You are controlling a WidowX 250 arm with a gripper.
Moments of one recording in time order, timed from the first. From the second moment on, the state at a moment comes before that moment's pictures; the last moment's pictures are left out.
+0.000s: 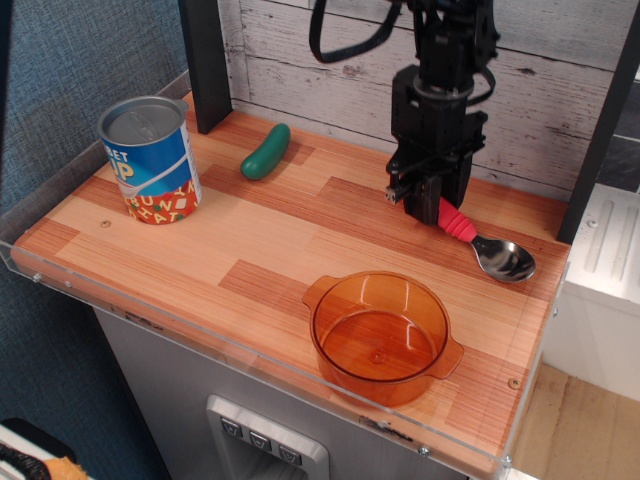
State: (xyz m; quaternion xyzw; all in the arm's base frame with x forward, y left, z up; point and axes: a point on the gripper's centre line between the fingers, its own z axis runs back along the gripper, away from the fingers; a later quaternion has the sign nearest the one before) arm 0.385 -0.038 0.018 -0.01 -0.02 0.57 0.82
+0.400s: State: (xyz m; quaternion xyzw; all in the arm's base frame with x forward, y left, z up) arm 0.384 -0.040 0.009 -0.02 -0.03 0.56 0.83
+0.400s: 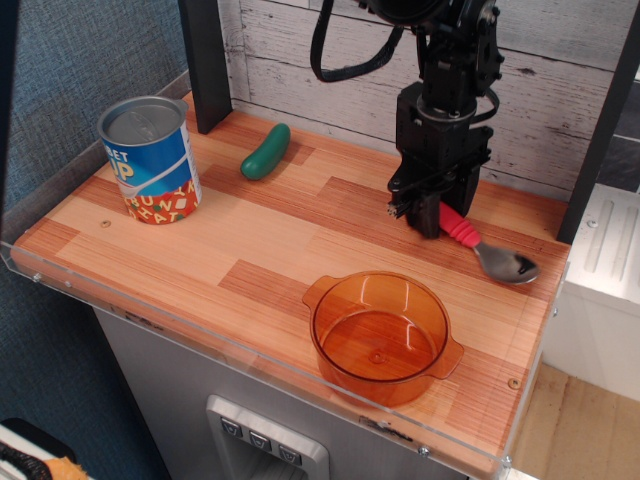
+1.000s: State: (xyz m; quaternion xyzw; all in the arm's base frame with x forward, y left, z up) arm 0.382 -0.041 0.020 -0.04 -0.04 0.54 0.84
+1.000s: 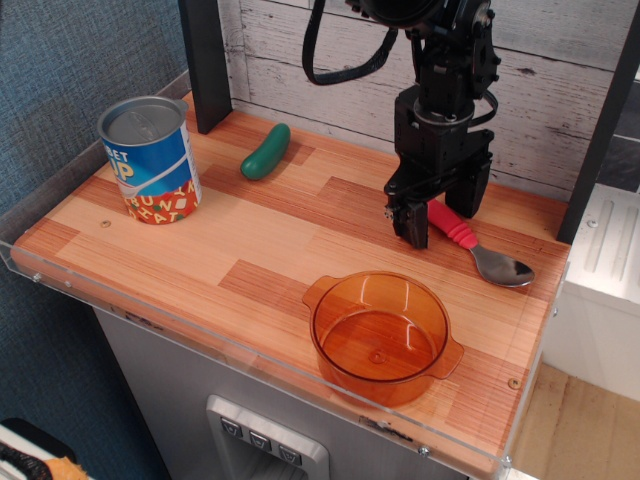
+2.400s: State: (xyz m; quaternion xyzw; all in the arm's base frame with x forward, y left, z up) arm 0.341 0.039 0.095 -0.02 -0.07 -0.01 1.00
